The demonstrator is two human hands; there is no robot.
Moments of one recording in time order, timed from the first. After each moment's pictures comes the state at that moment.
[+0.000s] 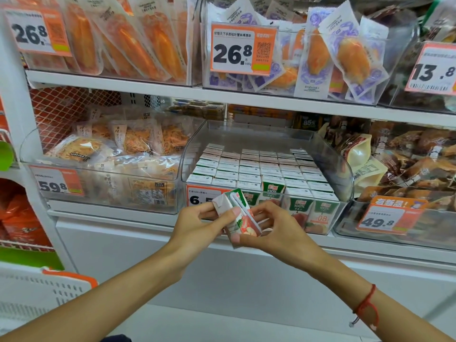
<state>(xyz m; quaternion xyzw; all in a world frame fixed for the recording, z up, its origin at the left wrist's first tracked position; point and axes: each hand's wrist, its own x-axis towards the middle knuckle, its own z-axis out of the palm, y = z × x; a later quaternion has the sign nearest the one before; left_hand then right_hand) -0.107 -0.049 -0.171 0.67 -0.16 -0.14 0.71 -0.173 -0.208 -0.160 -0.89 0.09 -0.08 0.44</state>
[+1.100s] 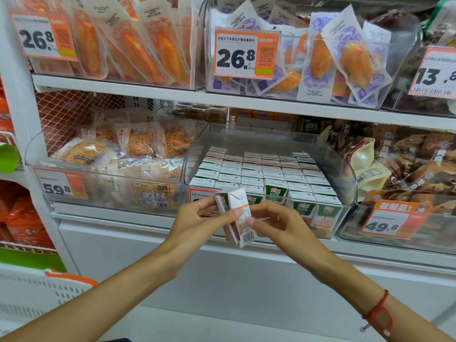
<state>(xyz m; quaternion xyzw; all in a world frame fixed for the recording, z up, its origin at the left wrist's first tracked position) -0.100 -0.040 -0.160 0.68 -0.21 -0.13 0.69 -0.178 -0.209 -0.151 -0.84 0.03 -0.10 0.54</state>
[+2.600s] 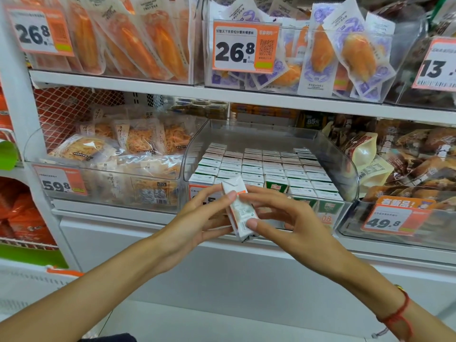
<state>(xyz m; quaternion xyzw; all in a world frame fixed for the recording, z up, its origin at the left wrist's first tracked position) -0.094 -0.036 -0.156 0.60 -0.20 -0.30 0.72 -0.190 -0.217 -0.141 -0.87 -0.12 -0.16 0.45</state>
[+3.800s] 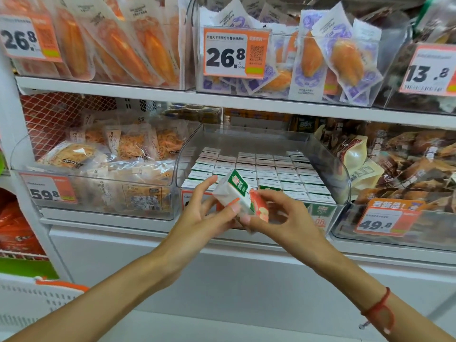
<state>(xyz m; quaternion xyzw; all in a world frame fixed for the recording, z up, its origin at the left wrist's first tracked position) -0.105 -0.047 -0.157 0.58 -0.26 -0.20 0.75 -0.177 -0.219 -0.144 -0.84 0.02 -0.19 0.51</state>
